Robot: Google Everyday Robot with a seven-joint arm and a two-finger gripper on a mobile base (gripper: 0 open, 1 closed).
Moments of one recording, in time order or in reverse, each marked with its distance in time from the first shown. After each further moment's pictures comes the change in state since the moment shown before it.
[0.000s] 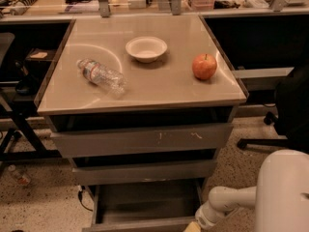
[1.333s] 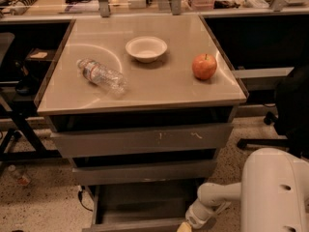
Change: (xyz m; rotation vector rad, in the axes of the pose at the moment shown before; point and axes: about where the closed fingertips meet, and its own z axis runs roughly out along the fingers) arm -0.018 0.021 0.033 -0.099 0.064 -0.069
